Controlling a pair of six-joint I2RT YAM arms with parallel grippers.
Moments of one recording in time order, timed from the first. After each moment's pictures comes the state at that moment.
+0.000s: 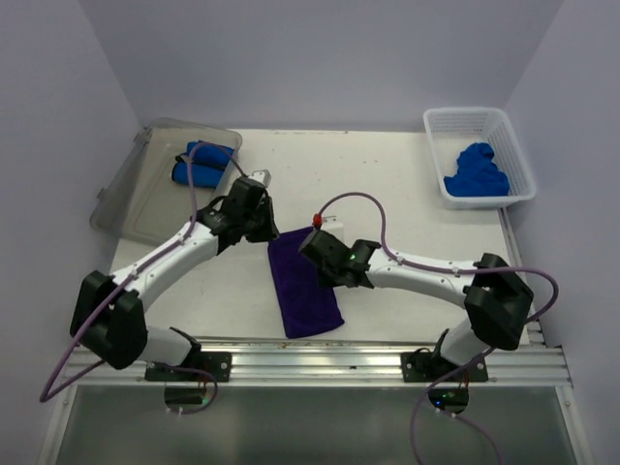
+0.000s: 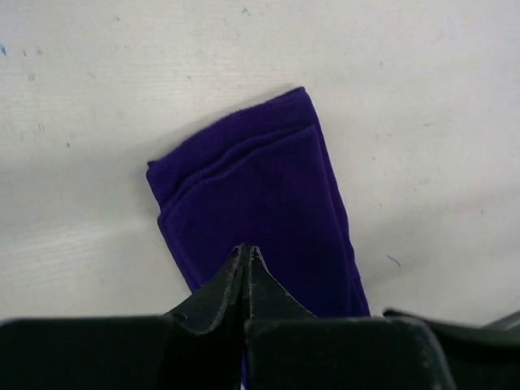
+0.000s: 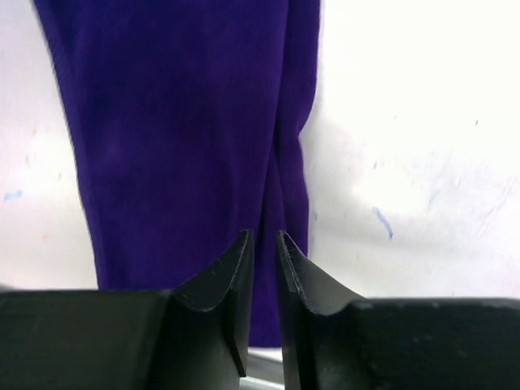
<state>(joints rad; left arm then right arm) -0.53 1.47 1.06 -0.47 0.00 -0.54 1.06 1.54 1.04 -0.59 0.37 0.79</state>
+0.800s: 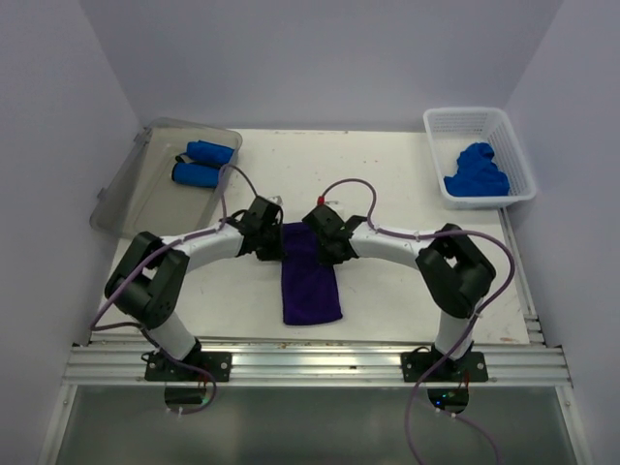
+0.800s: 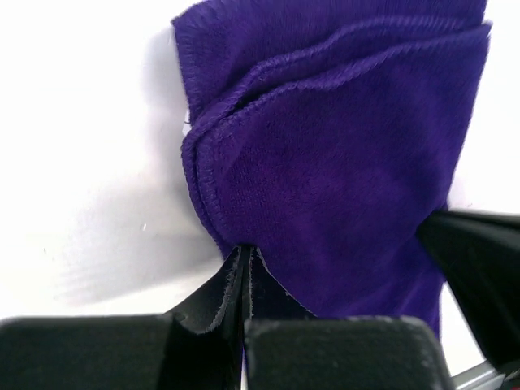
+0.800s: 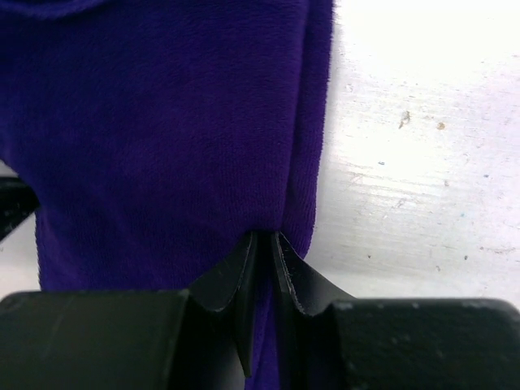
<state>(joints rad) -0.54 1.64 0.88 -0.27 0.08 -0.61 0.82 1.84 1.18 -0.47 0.24 0.69</state>
